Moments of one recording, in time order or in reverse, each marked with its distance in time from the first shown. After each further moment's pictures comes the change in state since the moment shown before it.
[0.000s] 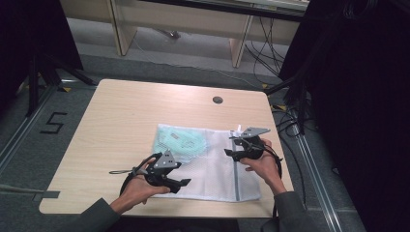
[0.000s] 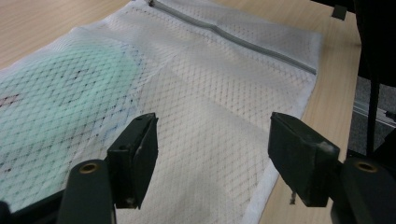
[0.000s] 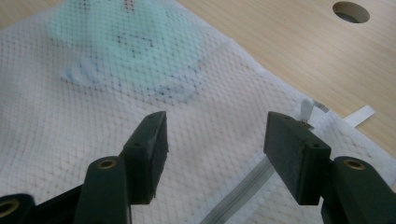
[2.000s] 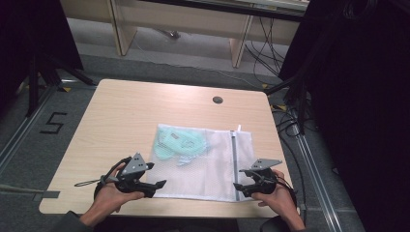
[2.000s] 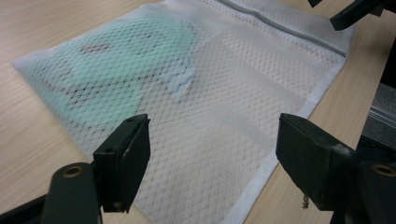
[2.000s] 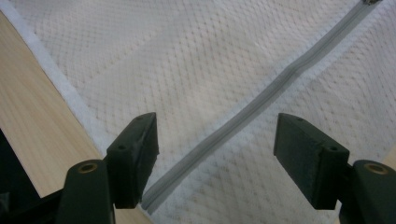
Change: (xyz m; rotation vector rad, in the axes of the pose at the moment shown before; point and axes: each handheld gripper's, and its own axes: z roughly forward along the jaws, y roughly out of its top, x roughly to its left) left arm 0.011 -0.036 -0.060 -0.026 0.128 -0.089; right arm 0.045 -0.071 -0.050 0.147 0.045 0.052
